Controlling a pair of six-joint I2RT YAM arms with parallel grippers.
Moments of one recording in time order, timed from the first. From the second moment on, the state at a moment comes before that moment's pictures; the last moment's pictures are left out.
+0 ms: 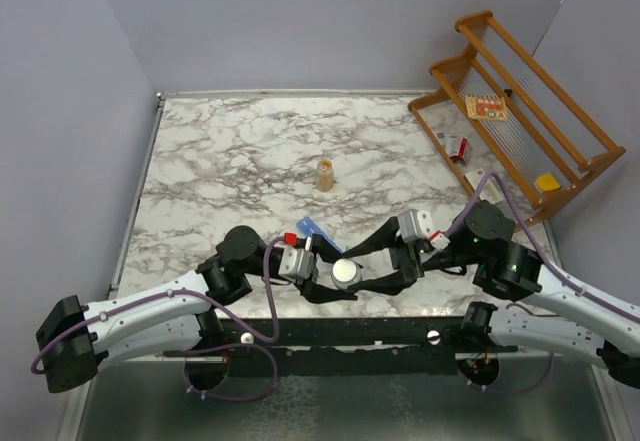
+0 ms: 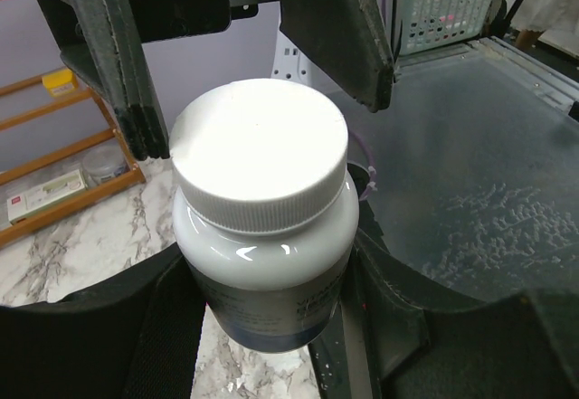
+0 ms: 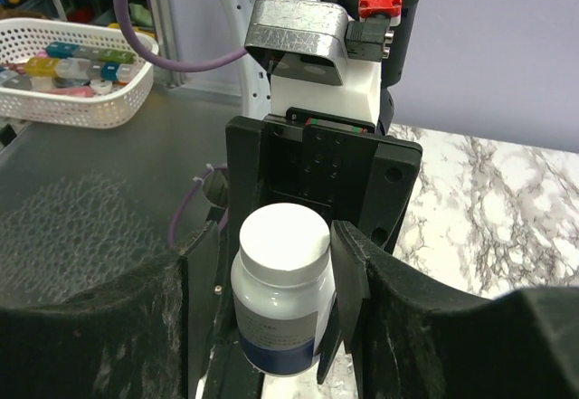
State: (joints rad) left arm -1.05 0.87 0.48 0.56 0.76 0.00; right arm 1.08 0.77 0.86 -0.04 -0.64 -0.09
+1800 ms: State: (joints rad) left arm -1.06 0.78 0.46 0.42 0.30 0.03; right arm 1.07 0.88 0.85 0.01 -0.38 -0.14
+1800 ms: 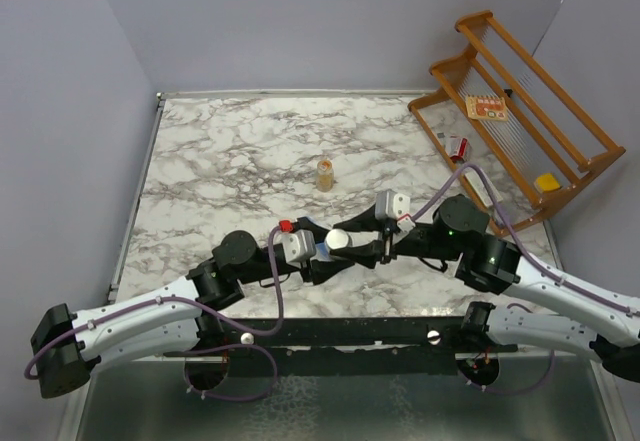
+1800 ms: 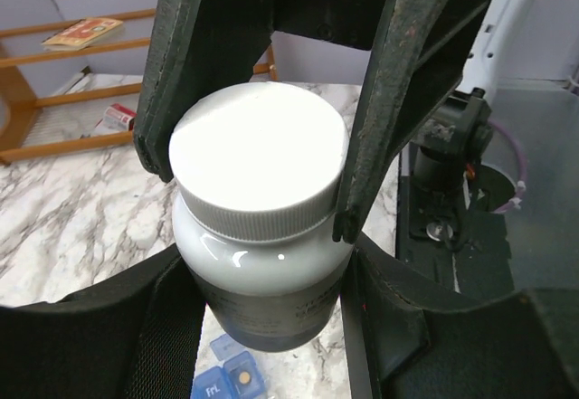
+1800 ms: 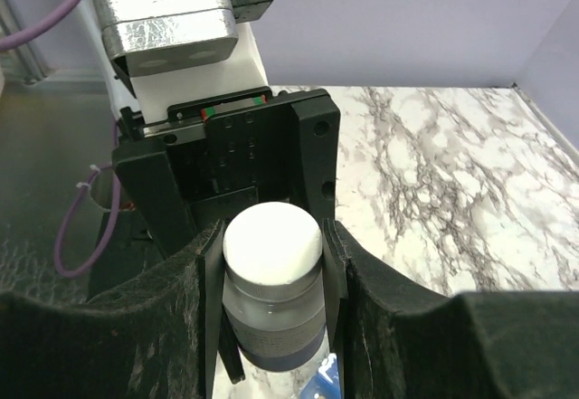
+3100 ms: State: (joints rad) left arm -1.06 0.84 0.46 0.48 -0.04 0.06; right arm 1.08 0.97 0.83 0.15 -0.11 -0.12
